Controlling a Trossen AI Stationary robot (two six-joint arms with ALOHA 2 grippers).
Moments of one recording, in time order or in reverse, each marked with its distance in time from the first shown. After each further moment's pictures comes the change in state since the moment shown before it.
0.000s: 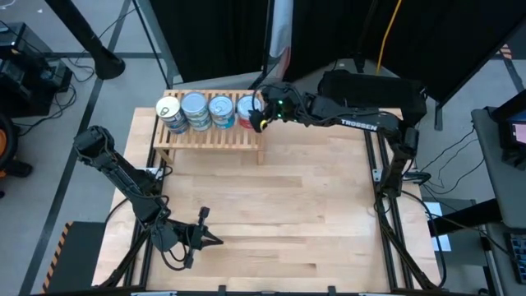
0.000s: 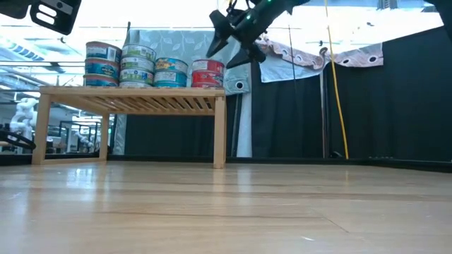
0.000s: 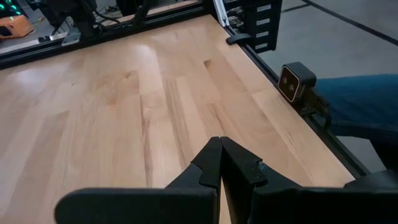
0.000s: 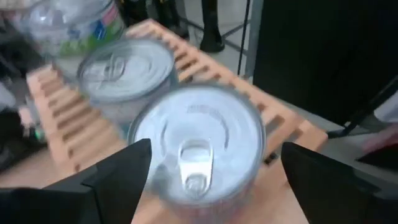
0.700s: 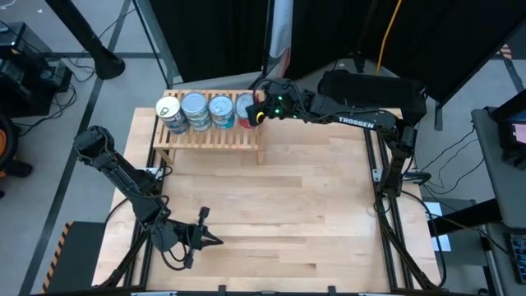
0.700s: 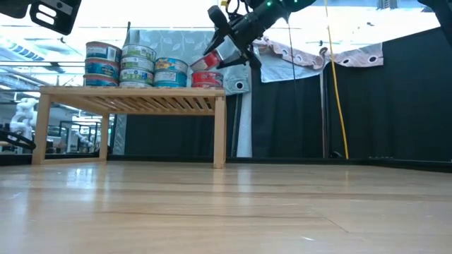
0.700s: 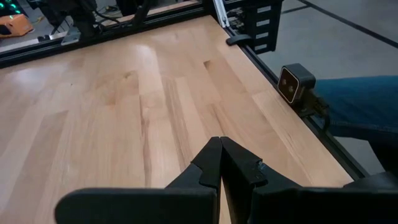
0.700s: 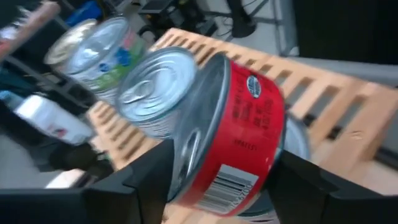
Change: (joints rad) left arm 0.000 0.000 0.000 0.002 0.000 -0.006; right arm -0.034 0.024 0.000 0.054 -0.172 0.309
